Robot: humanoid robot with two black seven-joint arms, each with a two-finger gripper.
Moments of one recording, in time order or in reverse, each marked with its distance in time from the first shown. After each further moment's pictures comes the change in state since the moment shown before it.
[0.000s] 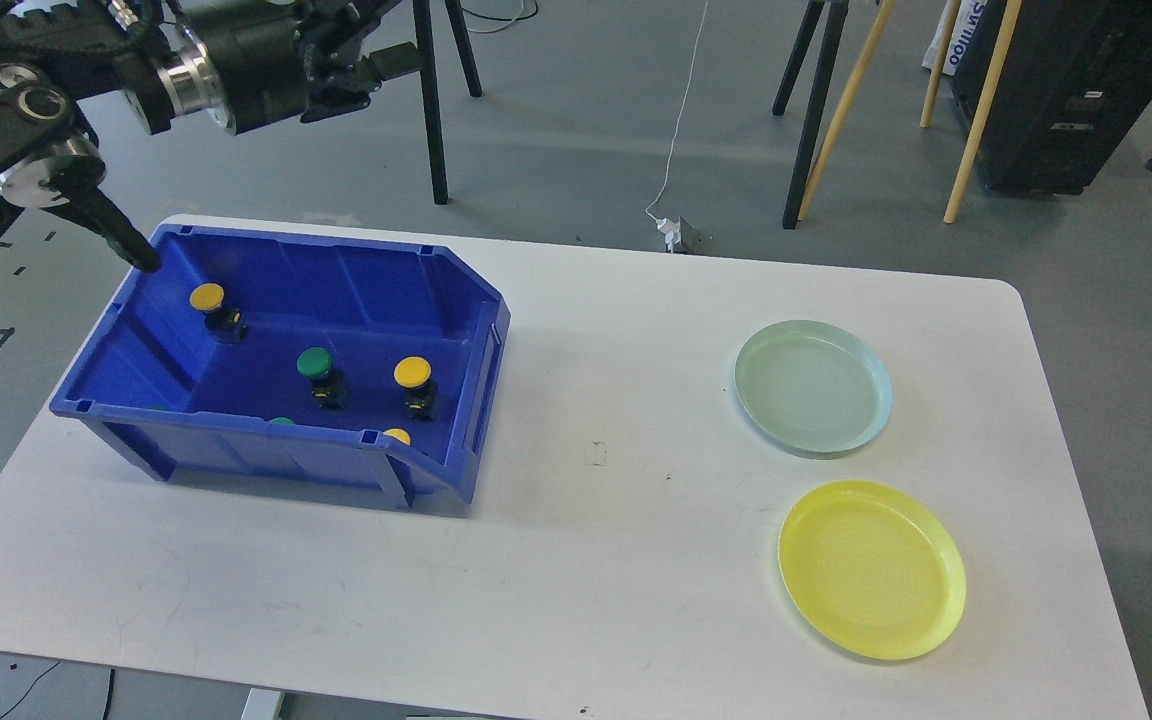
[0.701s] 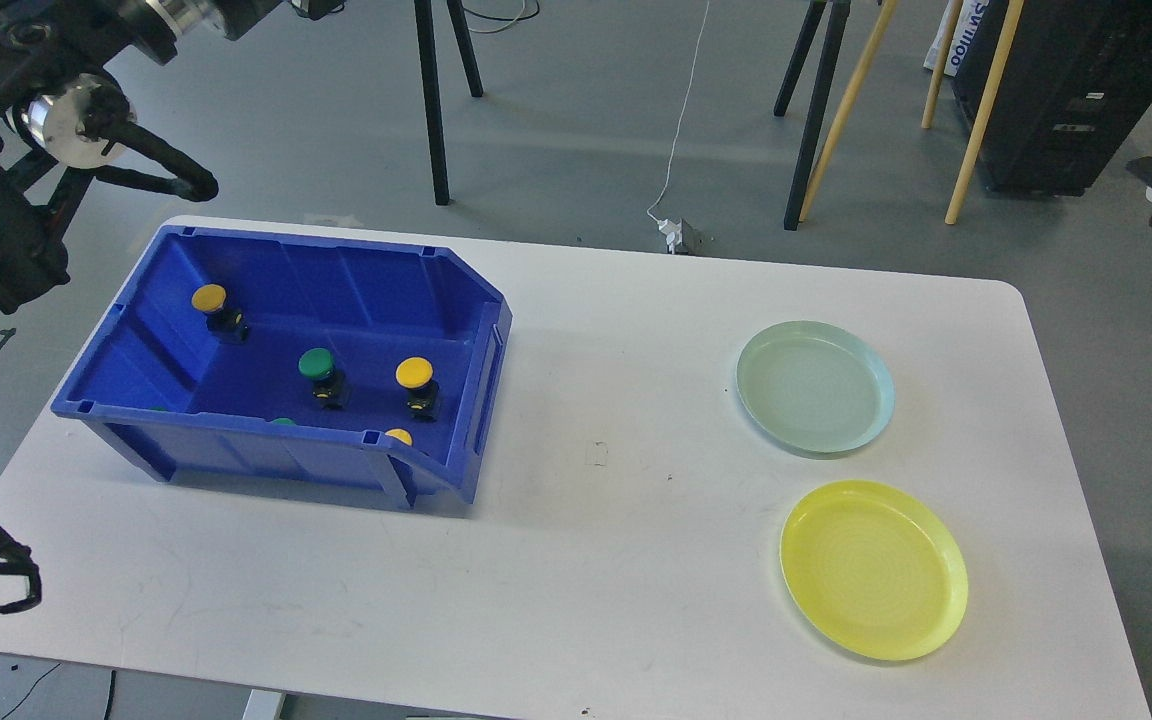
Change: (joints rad) left arm 0.042 -0.174 -0.279 0.242 -0.169 0.000 -0.036; right arm -0.006 0.006 0.048 -0.001 -0.002 0.000 0.009
